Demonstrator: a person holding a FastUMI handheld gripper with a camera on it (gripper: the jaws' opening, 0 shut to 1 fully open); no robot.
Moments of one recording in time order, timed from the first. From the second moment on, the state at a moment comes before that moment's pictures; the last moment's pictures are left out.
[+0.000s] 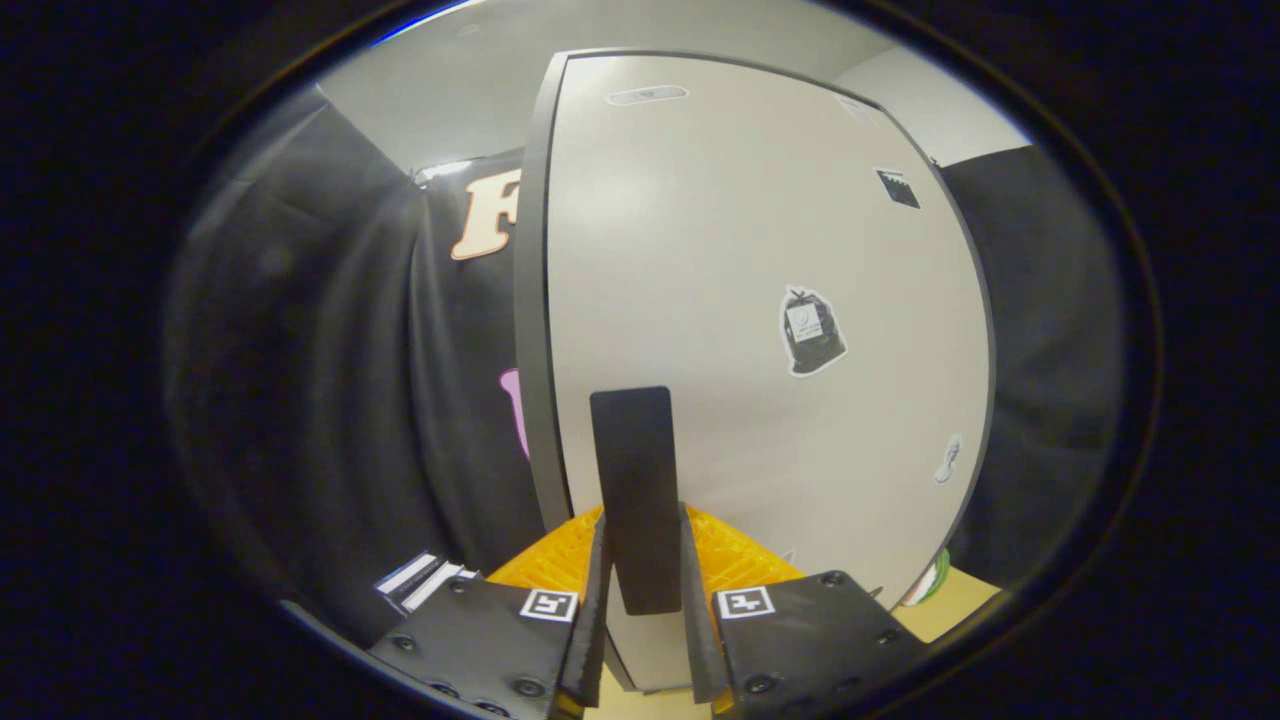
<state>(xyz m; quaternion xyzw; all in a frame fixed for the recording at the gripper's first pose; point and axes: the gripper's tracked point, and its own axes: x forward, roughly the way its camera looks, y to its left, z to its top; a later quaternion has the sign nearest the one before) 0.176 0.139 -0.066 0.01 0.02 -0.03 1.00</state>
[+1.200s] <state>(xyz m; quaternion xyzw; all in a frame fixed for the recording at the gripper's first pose) 0.061 0.092 -0.055 0.03 0.03 0.07 1.00</state>
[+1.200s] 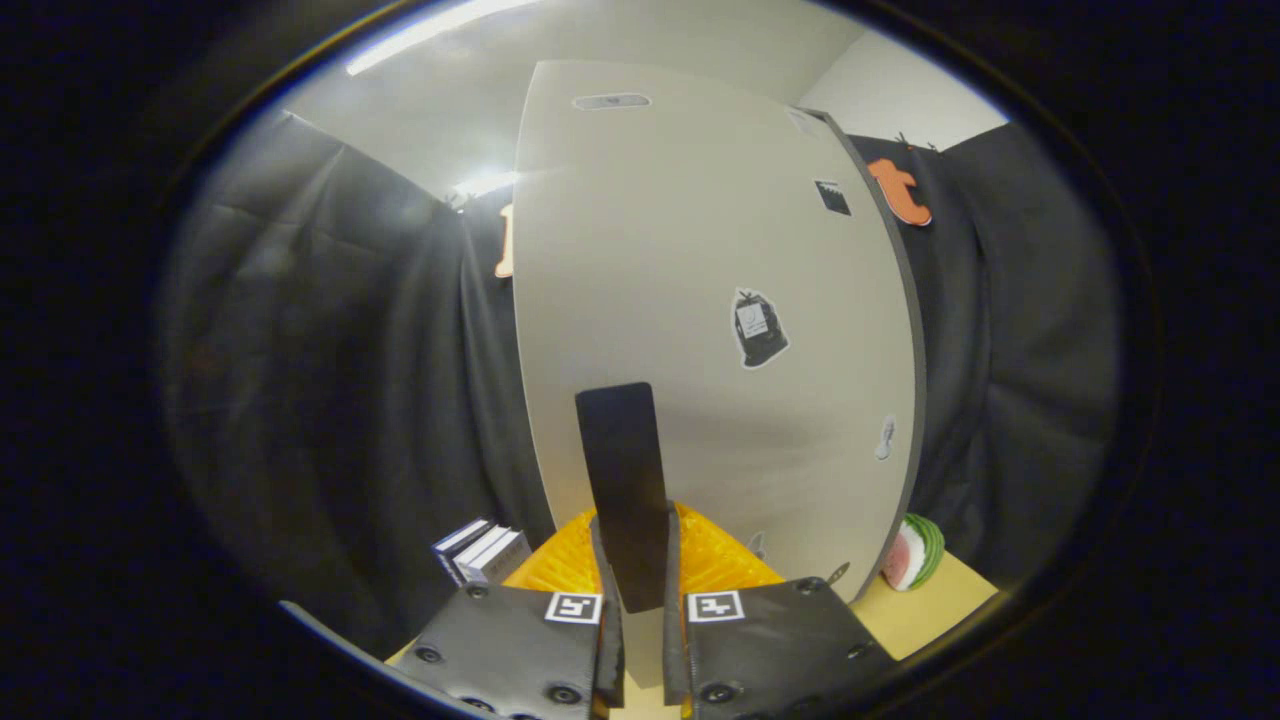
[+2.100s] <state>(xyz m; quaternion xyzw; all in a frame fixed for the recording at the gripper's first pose) -0.037 -0.042 -0.036 -0.02 0.03 0.10 0.99</state>
